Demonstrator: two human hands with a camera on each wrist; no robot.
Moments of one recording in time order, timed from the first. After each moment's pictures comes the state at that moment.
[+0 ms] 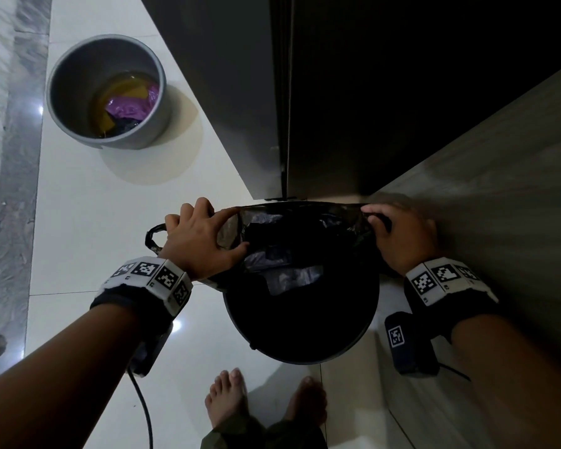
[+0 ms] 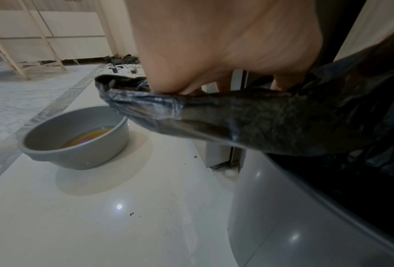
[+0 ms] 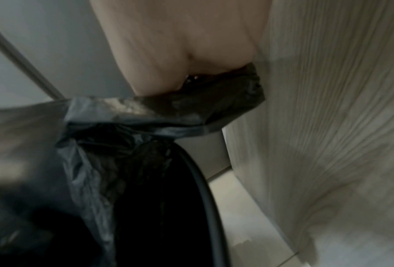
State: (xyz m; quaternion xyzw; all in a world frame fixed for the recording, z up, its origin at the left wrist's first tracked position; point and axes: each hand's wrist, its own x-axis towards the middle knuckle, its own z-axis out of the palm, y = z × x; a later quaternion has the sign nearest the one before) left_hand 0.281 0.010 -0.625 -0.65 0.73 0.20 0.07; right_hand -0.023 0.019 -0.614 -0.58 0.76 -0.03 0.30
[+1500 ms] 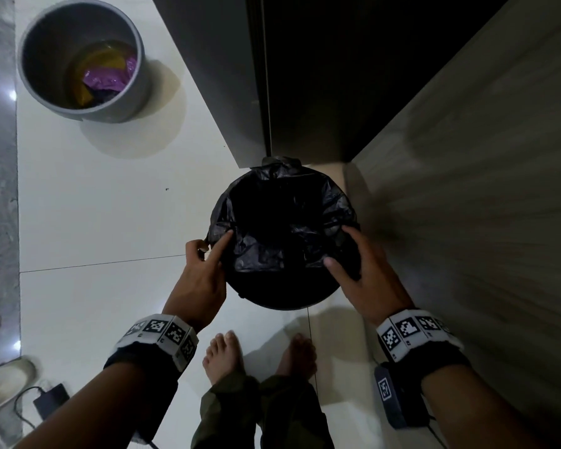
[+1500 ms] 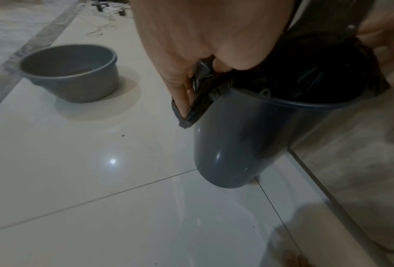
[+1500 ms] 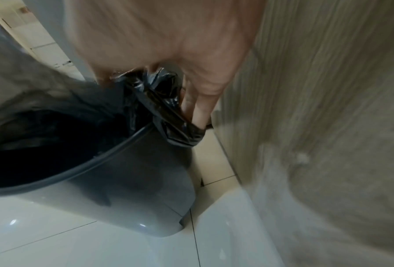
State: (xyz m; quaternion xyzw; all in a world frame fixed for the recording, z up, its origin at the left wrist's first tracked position) left_hand 0.273 0.148 -0.629 -0.65 0.66 0.37 -0.08; right_hand -0.006 0.162 -0.606 -0.50 0.73 -0.10 0.46
